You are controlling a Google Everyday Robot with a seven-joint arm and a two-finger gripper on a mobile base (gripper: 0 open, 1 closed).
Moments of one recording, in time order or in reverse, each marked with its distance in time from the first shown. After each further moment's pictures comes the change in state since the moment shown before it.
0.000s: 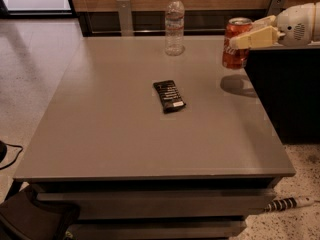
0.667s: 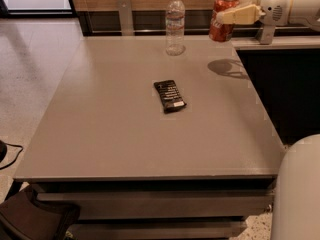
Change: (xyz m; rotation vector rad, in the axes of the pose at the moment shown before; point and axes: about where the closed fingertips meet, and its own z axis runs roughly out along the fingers) arm -0.055 -0.065 0.031 0.089 -0.165 -0.121
